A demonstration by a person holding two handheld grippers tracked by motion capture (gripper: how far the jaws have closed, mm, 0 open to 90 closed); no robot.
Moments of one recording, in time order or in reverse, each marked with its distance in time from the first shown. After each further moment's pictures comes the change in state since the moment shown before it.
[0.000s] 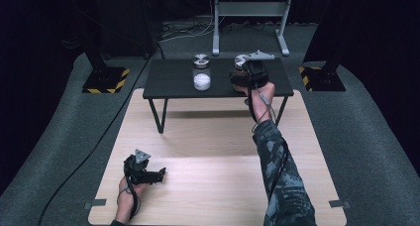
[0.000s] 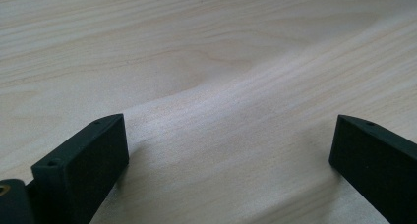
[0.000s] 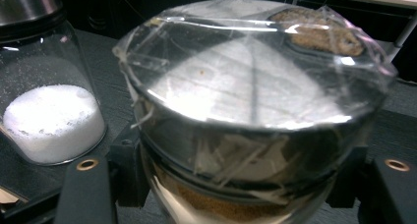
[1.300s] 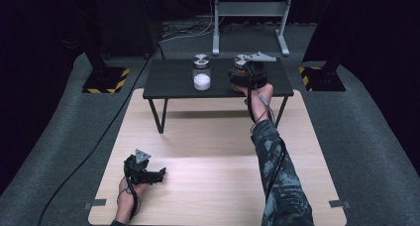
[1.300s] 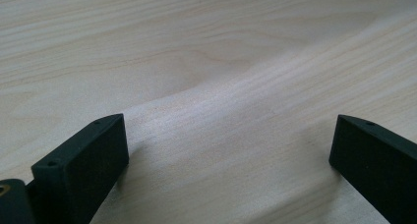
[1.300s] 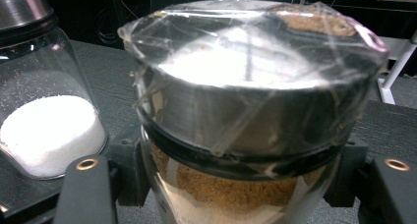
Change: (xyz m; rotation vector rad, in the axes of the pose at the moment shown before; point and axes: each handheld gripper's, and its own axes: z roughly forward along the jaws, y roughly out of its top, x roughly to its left) left arm 0.000 -0.001 0.000 -0.003 -0.002 -0.002; right arm -0.010 -0.014 0.009 -0.042 0.035 0.058
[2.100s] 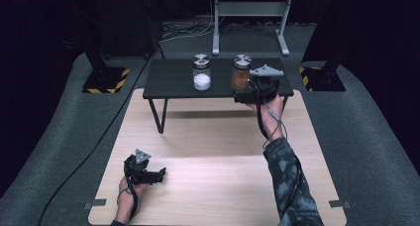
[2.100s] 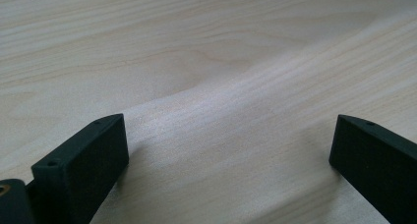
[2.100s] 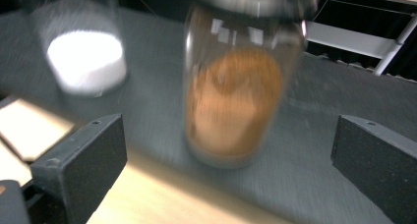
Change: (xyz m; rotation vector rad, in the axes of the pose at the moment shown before) left arm 0.000 0.000 0.000 0.000 0.000 0.000; right arm 0.013 -0.019 -0.058 0.057 -0.024 -0.093
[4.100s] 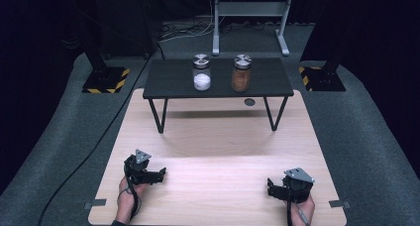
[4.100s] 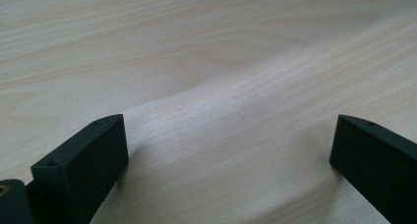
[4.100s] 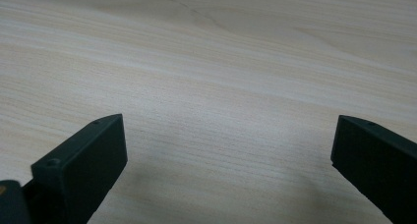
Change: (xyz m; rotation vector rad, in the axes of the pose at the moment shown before) left arm -0.001 0.000 0.000 0.000 0.005 0.006; right arm 0.022 -0.237 -0.095 0.279 -0.175 0.151
